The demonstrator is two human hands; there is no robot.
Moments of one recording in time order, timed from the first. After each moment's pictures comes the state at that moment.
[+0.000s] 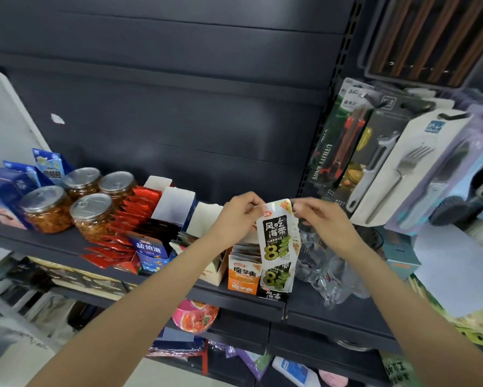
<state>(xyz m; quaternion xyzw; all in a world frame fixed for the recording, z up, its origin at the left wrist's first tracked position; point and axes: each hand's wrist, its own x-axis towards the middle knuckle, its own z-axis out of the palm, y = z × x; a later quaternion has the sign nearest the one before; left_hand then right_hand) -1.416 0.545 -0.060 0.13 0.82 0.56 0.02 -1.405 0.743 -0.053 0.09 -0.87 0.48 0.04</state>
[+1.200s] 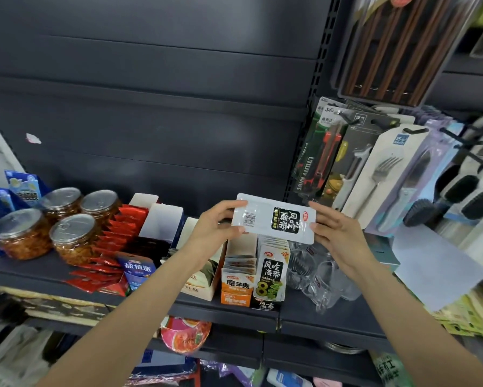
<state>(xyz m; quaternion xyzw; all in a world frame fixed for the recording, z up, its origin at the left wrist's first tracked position) -1.404 0.516 -0.053 0.10 0.74 0.66 0.06 -1.376 0.756 -0.042 -0.08 -0.67 0.73 0.06</state>
